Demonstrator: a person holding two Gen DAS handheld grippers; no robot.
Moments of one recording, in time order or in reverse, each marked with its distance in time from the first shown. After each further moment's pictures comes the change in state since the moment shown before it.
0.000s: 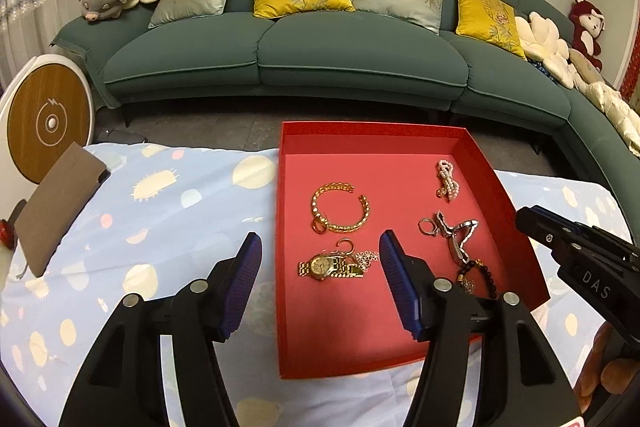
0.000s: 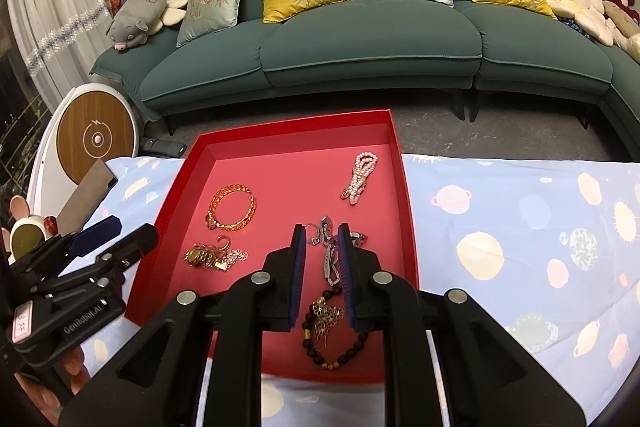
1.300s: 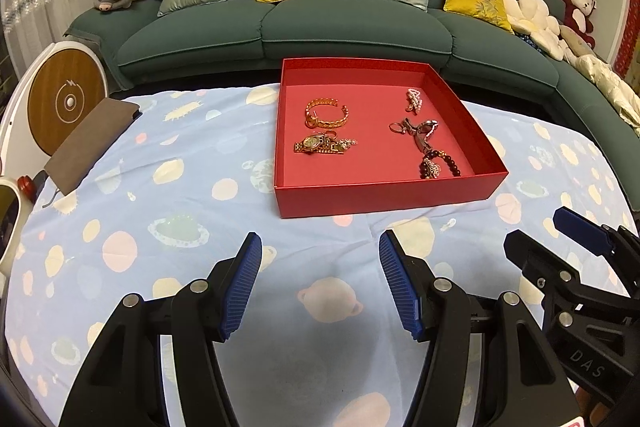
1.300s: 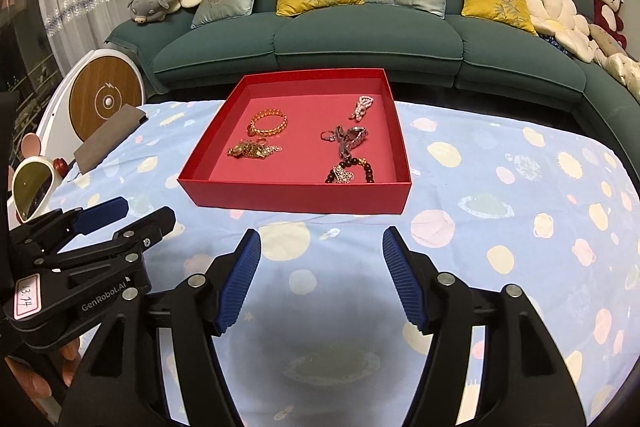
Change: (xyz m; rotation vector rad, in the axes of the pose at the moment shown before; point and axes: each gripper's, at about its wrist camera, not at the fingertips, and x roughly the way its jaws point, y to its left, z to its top) left arm -0.074 -0.022 -0.099 0.040 0.047 0.022; right arm -0.100 0.034 -0.110 -0.094 -0.012 -0.073
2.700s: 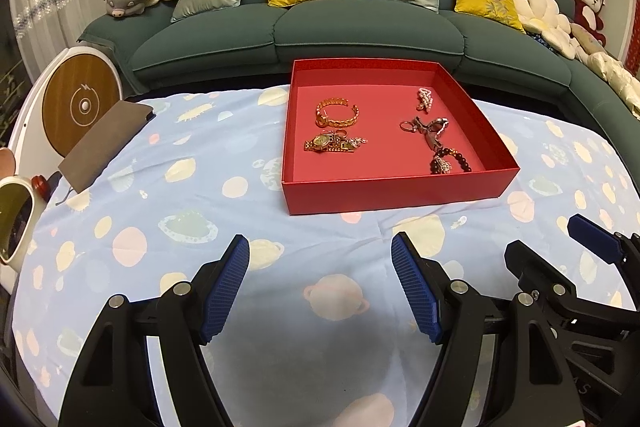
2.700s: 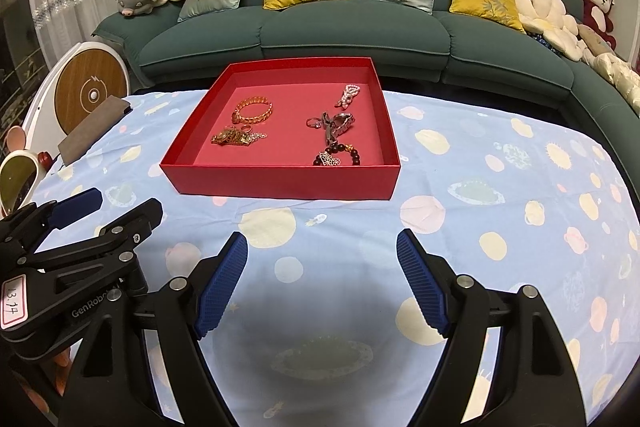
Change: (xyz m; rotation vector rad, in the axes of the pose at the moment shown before) left arm 0.001 -0.008 -0.007 0.004 -0.018 0.070; right arm 0.003 0.002 -0.013 0.006 0.012 -0.055
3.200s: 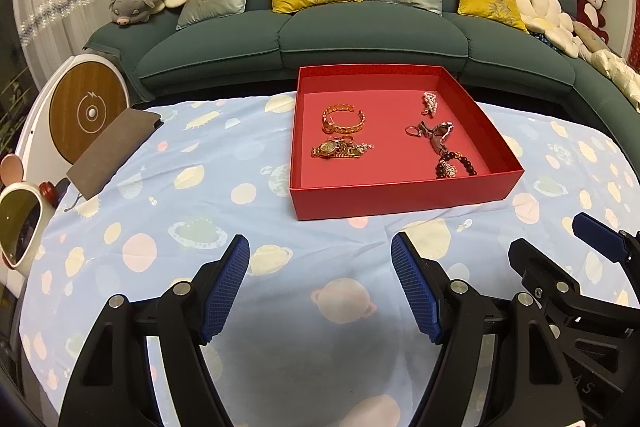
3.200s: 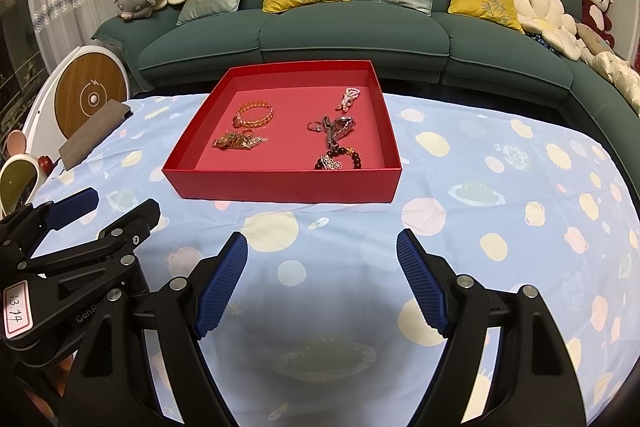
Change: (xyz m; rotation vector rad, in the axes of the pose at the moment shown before) left arm -0.005 0.000 0.002 0.009 -0.018 0.029; right arm -0.002 0.001 0.003 0.011 -0.009 -0.001
